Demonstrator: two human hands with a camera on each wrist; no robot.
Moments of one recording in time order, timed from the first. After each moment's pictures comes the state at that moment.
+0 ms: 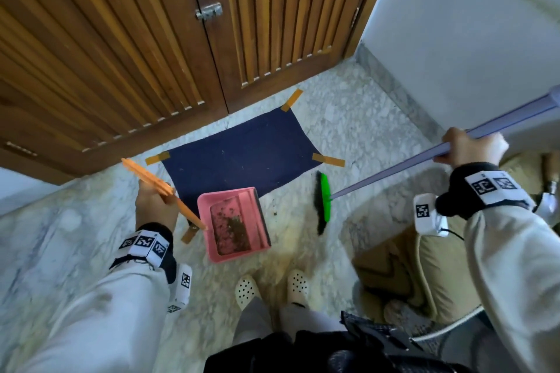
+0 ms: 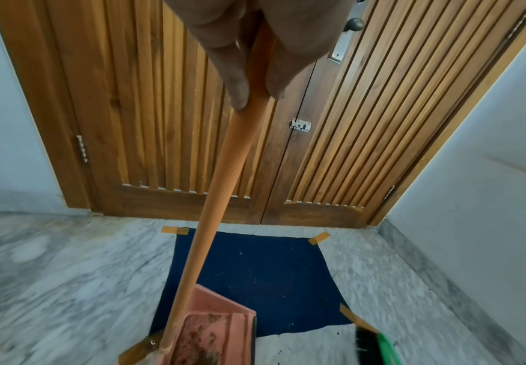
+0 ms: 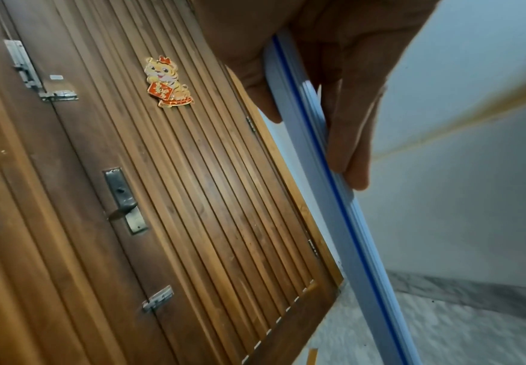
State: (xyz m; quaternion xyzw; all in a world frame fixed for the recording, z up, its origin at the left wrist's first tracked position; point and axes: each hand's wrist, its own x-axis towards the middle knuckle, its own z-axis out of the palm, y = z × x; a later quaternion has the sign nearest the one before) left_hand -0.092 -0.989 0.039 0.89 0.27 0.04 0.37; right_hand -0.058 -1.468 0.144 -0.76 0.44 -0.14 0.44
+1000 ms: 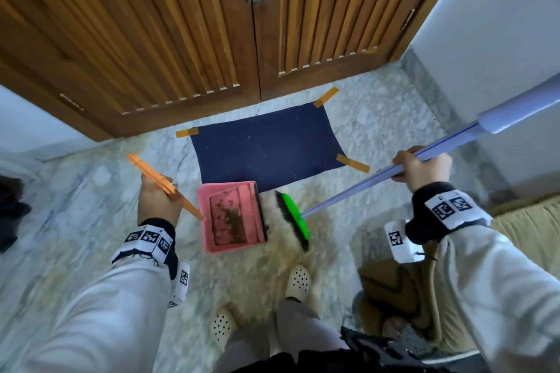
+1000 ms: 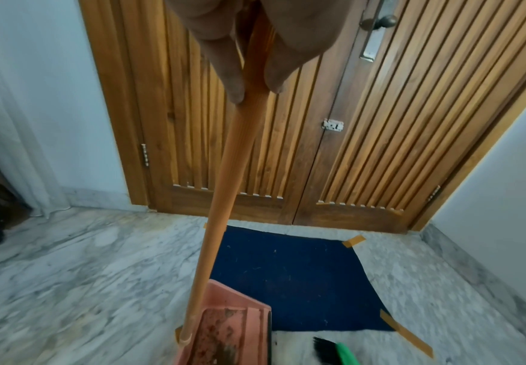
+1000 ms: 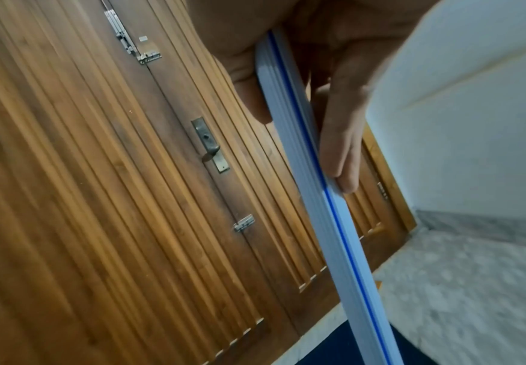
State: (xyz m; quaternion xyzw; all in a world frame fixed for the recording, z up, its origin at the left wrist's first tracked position) left_hand -0.150 -0.984 0.040 0.85 0.37 0.06 0.37; right_hand -0.063 -1.386 0.100 -0.81 0.28 0.01 0.51
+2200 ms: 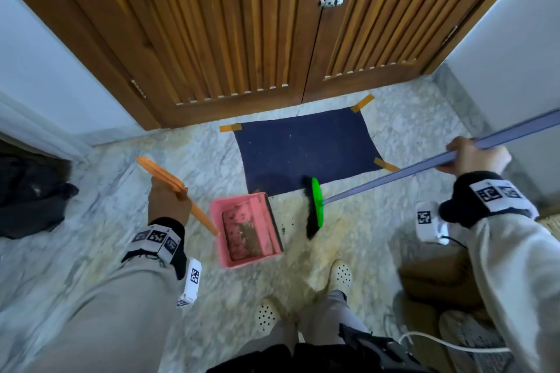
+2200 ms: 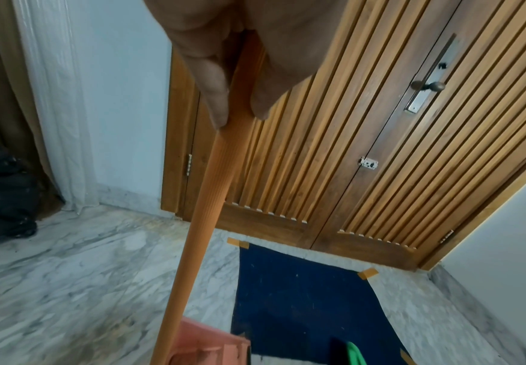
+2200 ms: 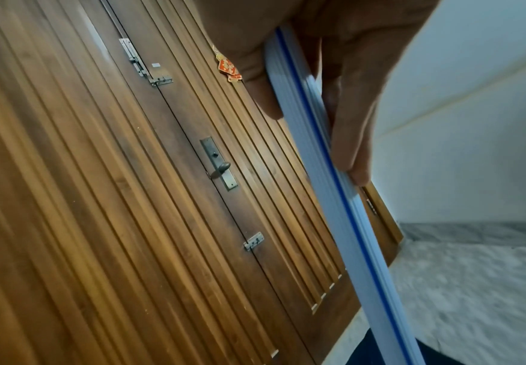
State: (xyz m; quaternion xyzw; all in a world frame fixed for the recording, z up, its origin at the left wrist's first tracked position) left_hand -0.250 -0.769 0.026 0.84 0.39 0.03 0.37; right_hand -0.124 -1.215 0.134 -0.79 0.36 -0.11 0.49
